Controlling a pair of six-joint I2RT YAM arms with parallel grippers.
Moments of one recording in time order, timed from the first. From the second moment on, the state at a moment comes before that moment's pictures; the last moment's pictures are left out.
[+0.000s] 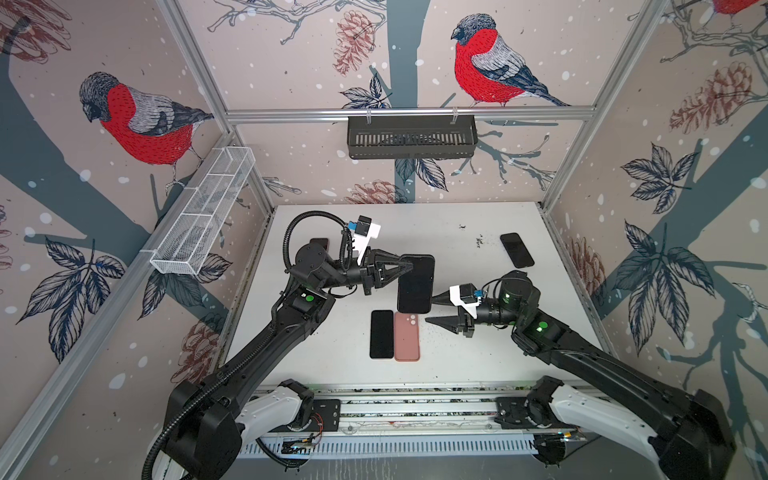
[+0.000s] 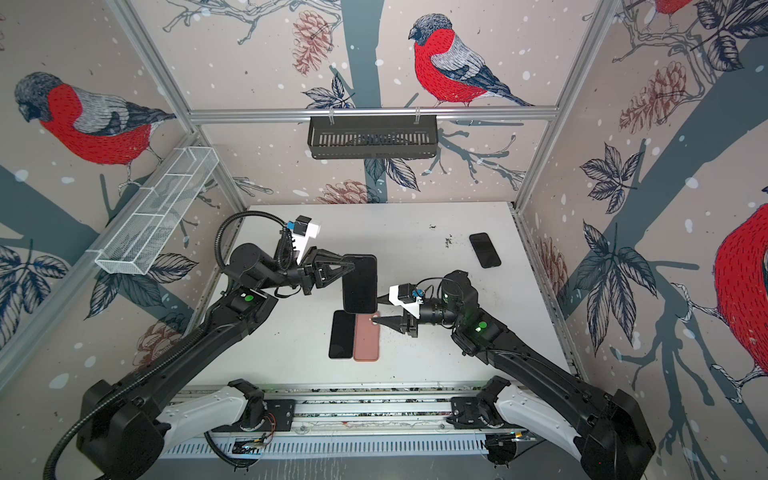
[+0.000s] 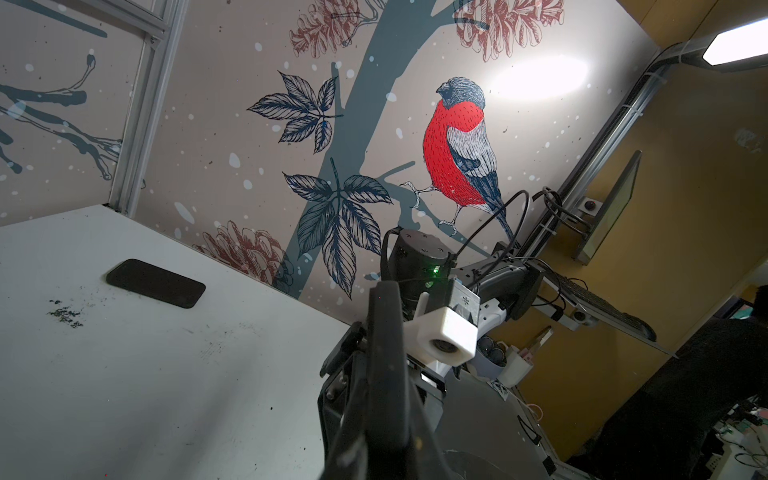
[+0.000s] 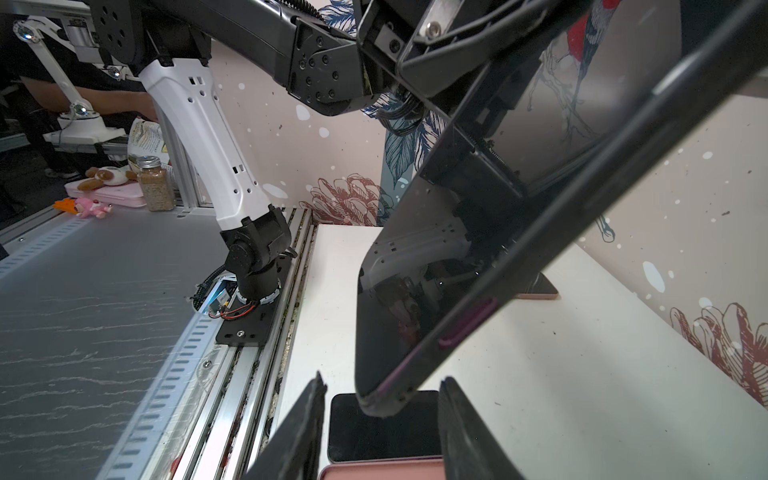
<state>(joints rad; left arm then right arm) -0.48 1.11 0.82 0.58 1.05 -0.72 0.71 0.94 0.59 0.21 -0.84 -0.24</state>
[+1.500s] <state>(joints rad) -0.58 1.21 0.62 0.94 0.56 -1.27 0.84 0.63 0.29 0.49 -0.25 0.17</state>
